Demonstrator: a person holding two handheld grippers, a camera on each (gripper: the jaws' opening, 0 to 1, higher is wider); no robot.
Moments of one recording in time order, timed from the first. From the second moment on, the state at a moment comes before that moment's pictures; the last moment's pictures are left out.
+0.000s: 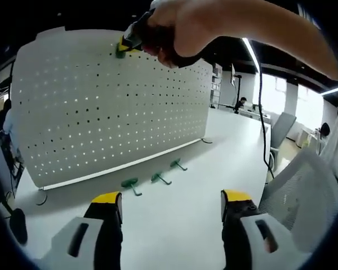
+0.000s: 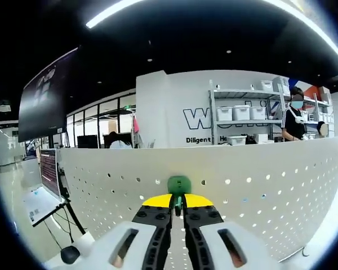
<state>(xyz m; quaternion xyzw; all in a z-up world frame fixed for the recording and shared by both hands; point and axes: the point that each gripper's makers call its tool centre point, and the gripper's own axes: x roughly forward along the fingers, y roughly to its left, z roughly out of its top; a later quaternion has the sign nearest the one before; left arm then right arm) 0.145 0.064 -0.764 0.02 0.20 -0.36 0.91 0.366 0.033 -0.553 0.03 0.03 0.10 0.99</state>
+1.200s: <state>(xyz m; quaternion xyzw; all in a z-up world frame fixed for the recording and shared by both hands) 0.144 0.064 -0.764 0.02 0.20 -0.36 0.91 0.366 0.035 -0.558 0.02 0.03 0.11 0.99</state>
